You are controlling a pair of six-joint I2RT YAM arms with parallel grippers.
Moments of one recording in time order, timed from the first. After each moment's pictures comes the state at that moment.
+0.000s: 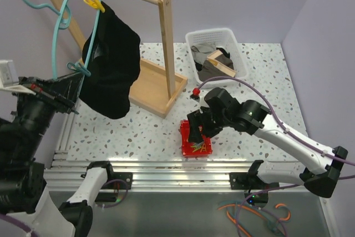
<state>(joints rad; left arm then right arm) 0.10 0.87 2.00 -1.03 0.32 -0.45 0.92 1.17 1.21 -0.97 -0.20 0.46</state>
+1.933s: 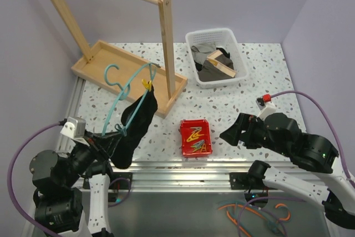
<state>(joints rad) 0.25 0.32 1.27 -1.13 0.75 -0.29 0.92 0.61 1.14 -1.16 0.16 0.92</state>
